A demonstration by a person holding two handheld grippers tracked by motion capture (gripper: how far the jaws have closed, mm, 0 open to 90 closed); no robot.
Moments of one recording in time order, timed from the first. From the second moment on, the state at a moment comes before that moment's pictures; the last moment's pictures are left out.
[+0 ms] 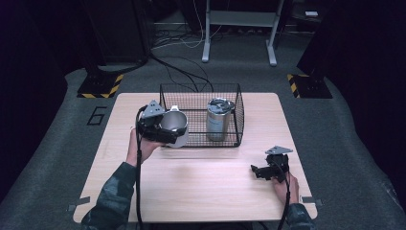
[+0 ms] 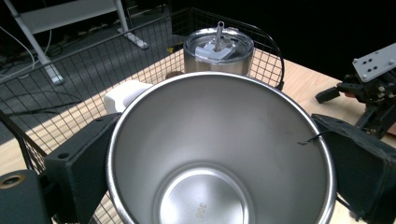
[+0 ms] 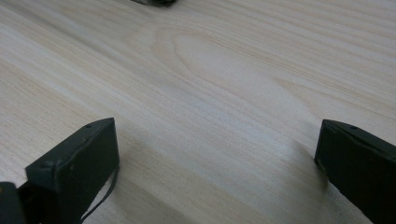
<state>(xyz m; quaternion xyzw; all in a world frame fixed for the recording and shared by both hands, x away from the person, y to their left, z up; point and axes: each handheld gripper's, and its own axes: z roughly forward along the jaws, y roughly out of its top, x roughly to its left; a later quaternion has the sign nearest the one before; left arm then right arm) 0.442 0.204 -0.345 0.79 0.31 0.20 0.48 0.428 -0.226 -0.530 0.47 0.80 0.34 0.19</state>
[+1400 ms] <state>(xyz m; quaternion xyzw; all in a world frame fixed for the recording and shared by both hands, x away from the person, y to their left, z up) 0.506 0.169 -0.340 0.78 0.34 0.22 0.47 0.428 -0.226 -0.530 0.47 0.80 0.34 0.19</state>
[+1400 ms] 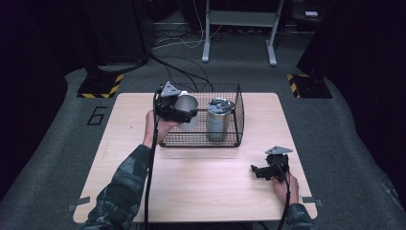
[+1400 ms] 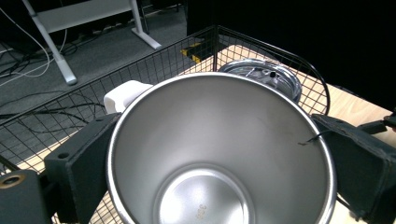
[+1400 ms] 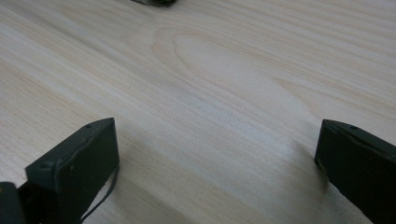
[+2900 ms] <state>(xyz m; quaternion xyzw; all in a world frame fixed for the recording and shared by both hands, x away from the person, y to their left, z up) 0.555 0.153 -0.381 0.79 0.39 0.20 0.43 0.428 -0.226 -0.530 0.47 0.80 0.34 0.19</state>
